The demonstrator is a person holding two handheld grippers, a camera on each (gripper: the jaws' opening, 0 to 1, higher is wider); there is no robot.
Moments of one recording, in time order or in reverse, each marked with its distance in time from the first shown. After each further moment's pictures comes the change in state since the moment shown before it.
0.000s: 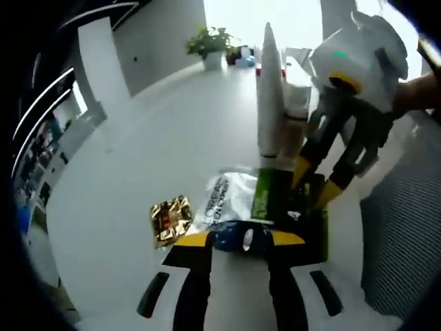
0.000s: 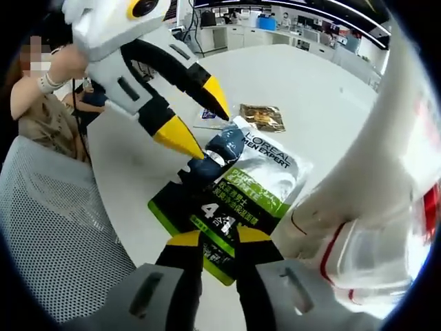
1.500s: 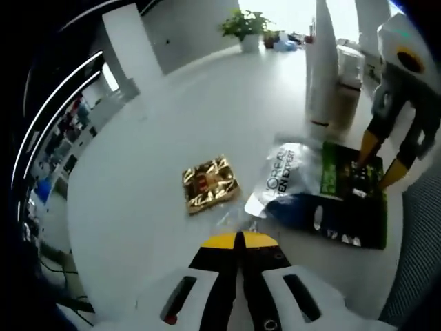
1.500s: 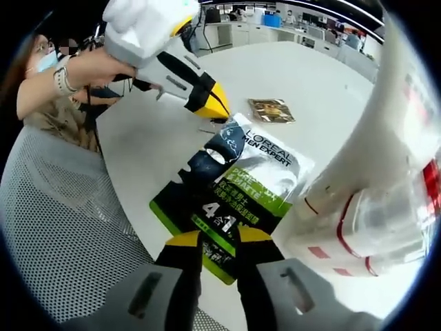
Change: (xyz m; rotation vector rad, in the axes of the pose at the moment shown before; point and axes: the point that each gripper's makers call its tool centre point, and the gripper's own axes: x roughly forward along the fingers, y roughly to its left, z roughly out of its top) left arm -0.009 0.058 -0.043 -0.146 0.068 0.253; right arm -0.008 0.017 -0.013 -0.001 0.017 0.031
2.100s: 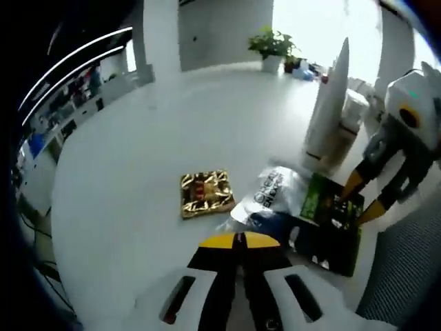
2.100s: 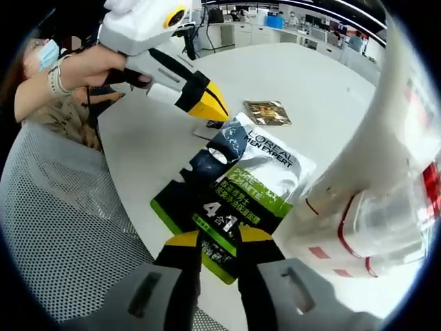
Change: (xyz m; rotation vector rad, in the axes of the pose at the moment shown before) left arm -0.011 -0.017 0.006 -0.212 -0.072 -0.062; right arm 0.000 0.001 0.000 -0.018 -0.001 0.005
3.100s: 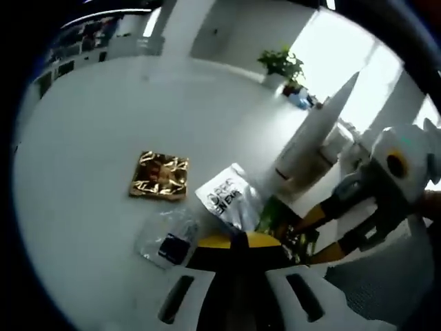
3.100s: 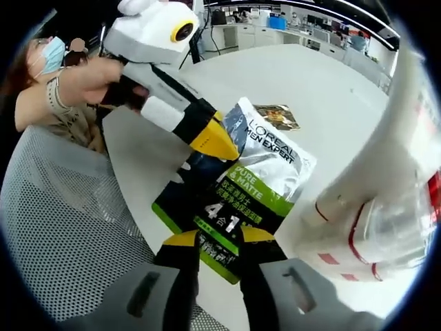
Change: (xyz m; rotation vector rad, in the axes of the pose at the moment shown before) left arm 0.006 -0.059 0.006 -0.284 -0.034 -0.215; right arm 0.003 0.009 0.005 0.000 -0.012 0.015
